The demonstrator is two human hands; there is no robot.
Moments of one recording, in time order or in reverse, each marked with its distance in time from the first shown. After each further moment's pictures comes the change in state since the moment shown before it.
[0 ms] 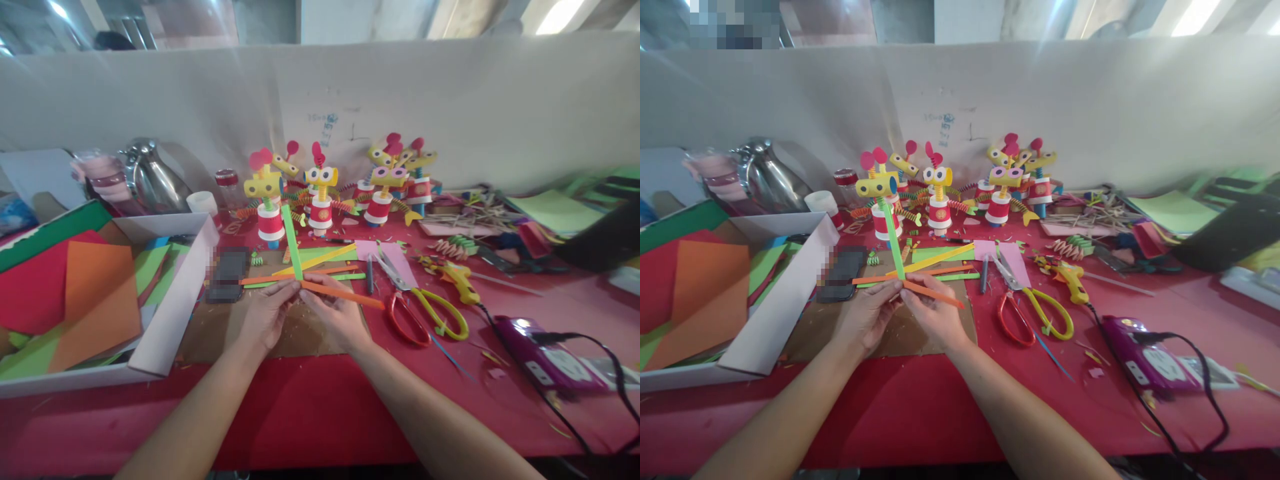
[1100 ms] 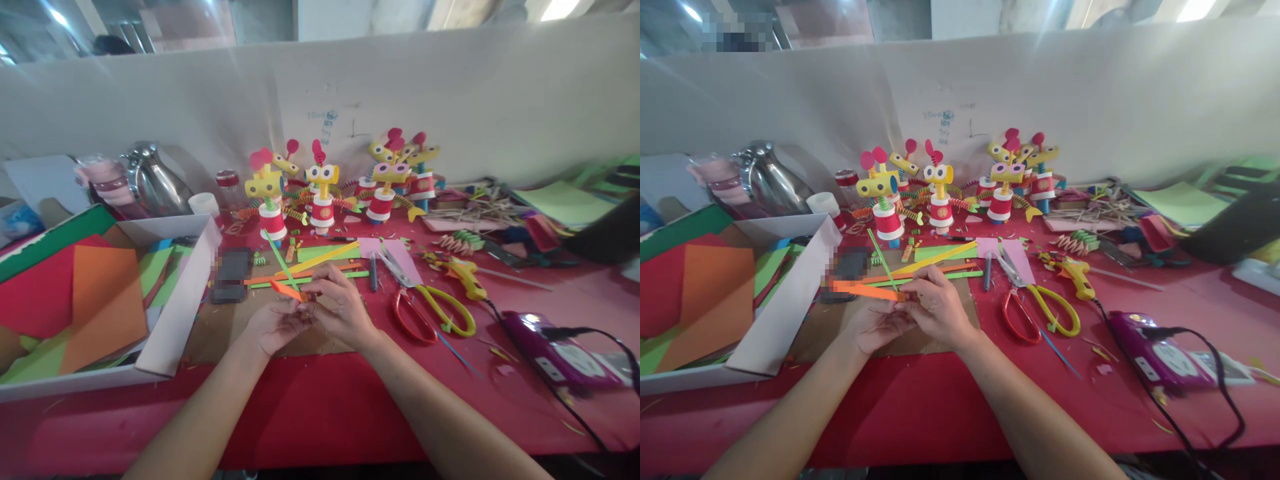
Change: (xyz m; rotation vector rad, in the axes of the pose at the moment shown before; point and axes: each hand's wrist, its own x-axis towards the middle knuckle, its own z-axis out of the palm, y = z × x) left_hand -0.004 -0.001 -0.016 -0.236 -0.168 -0.446; right_hand 0.007 -0.009 -0.015 -0.539 -0.238 -0.518
